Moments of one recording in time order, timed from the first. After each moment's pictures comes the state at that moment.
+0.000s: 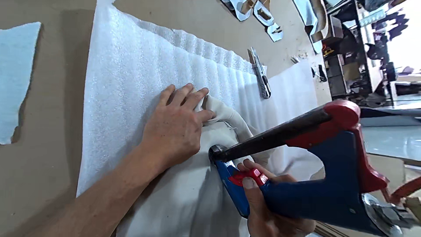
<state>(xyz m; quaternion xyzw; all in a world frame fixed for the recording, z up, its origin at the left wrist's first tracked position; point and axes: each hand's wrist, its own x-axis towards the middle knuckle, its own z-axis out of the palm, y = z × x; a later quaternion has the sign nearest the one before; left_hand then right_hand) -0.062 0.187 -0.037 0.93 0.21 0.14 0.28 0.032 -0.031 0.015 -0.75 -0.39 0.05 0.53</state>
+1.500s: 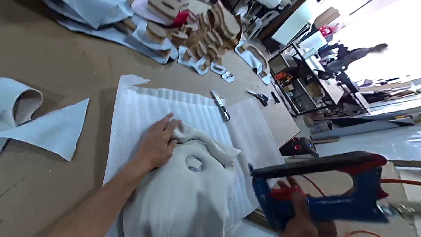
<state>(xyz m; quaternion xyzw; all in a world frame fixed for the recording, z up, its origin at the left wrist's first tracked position) -0.069 0.186 -0.027 0.88 0.28 0.21 0.32 0.085 -0.116 0.110 -0.77 -0.22 -0.07 0.59</state>
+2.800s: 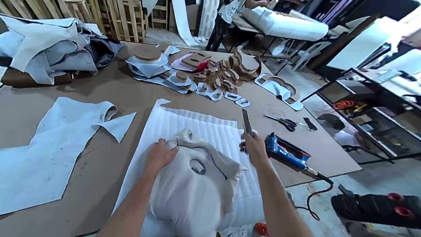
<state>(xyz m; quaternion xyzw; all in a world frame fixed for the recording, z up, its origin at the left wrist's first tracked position) -0.077 0.120 0.038 0.66 0.65 0.02 0.39 0.253 0.017 0.072 -0.79 -0.29 0.27 0.46</state>
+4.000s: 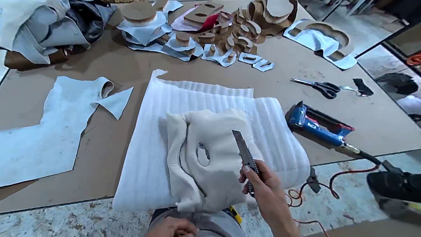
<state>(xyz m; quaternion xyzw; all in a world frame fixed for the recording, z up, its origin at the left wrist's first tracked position) -0.131 -0.113 0.053 0.56 0.38 -0.06 0.73 0.161 -0.140 0.060 -0.71 -0.30 0.39 0.51</state>
